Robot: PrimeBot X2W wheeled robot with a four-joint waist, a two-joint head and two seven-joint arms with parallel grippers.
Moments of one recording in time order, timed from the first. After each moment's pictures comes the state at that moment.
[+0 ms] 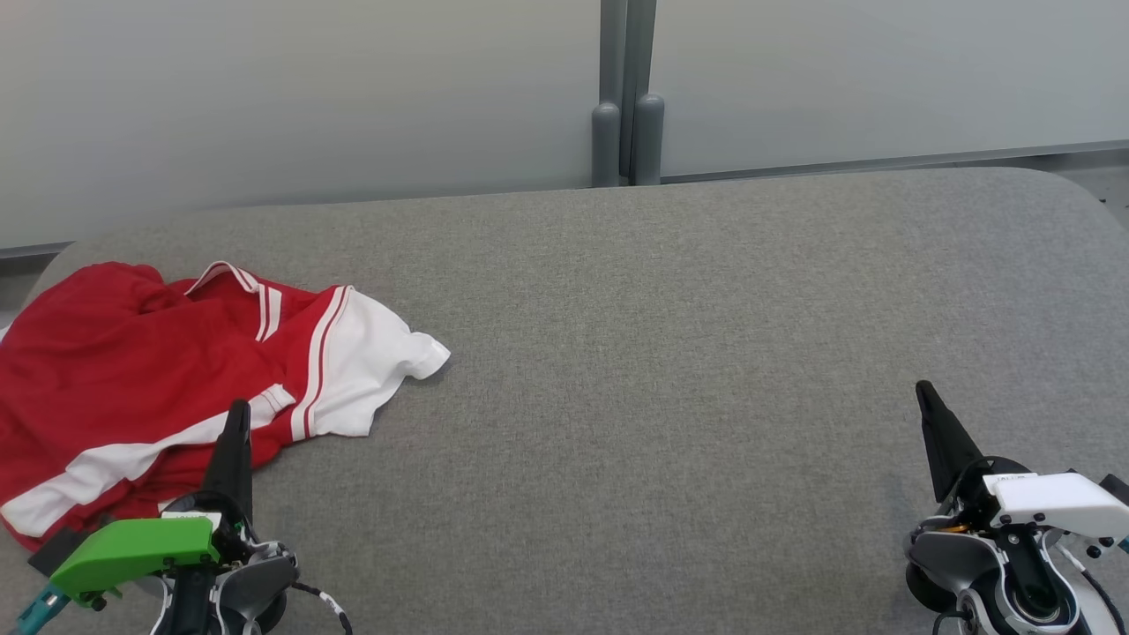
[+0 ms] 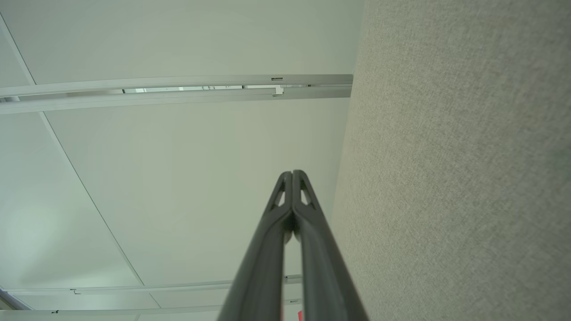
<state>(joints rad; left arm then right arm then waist) -0.11 0.05 0.10 0.25 -1.61 -0.13 0.11 -0.10 -0.05 -0.12 0.24 1.61 0.13 0.12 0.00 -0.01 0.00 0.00</state>
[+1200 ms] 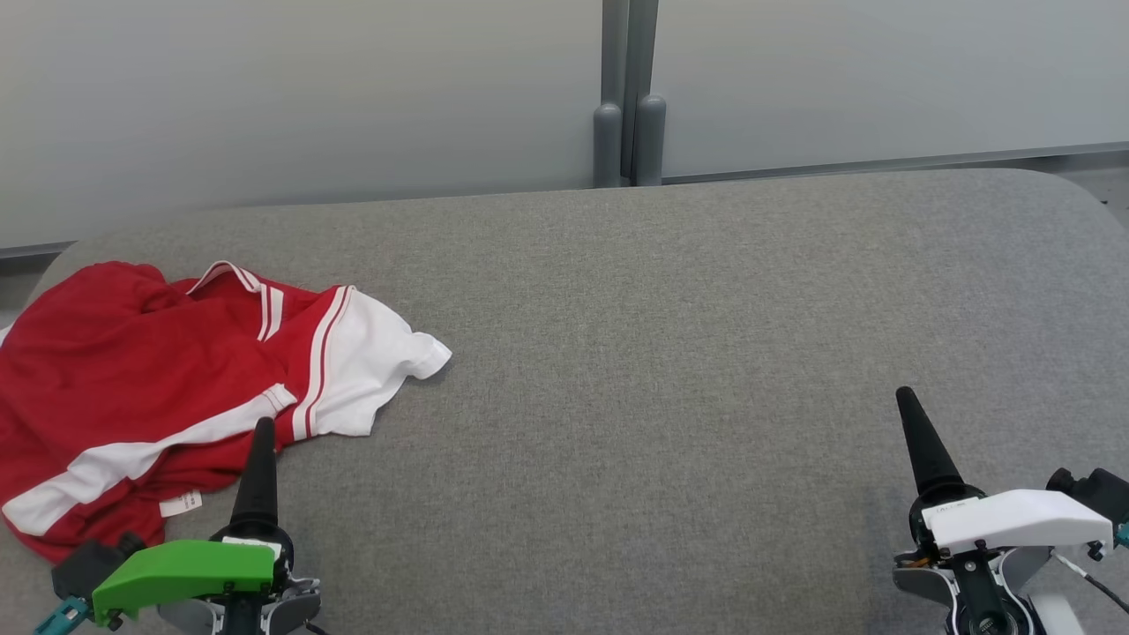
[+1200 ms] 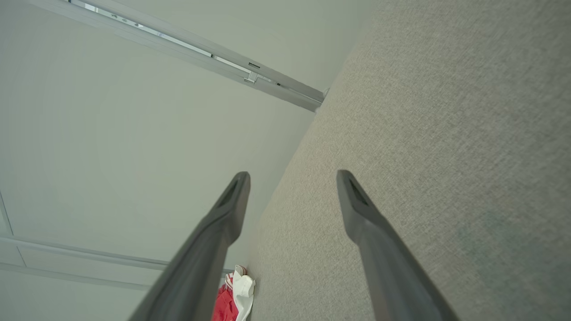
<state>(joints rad) -0.07 0.06 0.03 0.28 -1.34 -0.12 0.00 -0.05 -0.04 -0.06 0.21 1.19 0.13 0.00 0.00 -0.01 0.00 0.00</state>
